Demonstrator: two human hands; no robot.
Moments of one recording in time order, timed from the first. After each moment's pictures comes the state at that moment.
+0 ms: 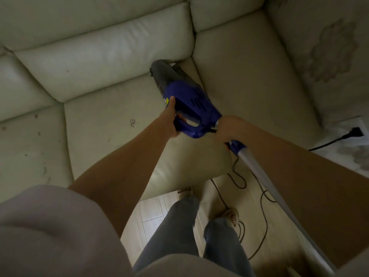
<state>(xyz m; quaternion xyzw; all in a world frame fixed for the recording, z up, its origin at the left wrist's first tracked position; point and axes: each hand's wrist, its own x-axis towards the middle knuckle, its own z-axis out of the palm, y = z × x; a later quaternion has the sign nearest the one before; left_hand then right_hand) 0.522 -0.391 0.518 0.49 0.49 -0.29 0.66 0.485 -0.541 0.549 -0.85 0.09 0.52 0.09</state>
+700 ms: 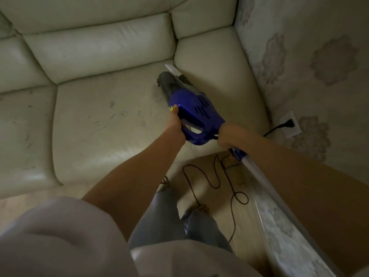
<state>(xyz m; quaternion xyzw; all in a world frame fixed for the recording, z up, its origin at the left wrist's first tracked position) 0.375 -0.543 0.562 0.47 0.47 -0.21 0.72 0.343 -0.677 0.610 -0.90 0.08 0.40 0.14</state>
